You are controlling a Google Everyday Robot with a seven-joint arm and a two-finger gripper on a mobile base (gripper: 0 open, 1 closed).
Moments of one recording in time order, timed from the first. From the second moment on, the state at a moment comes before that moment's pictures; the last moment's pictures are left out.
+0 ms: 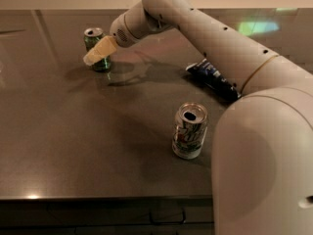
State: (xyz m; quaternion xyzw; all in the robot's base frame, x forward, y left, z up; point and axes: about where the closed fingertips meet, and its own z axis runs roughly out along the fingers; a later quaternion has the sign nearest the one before) arm 0.739 0.153 0.885 -0.49 0.74 0.26 0.38
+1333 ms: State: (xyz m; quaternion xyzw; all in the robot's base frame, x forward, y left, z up) arm 0.734 0.153 0.915 -0.50 0.72 0.29 0.38
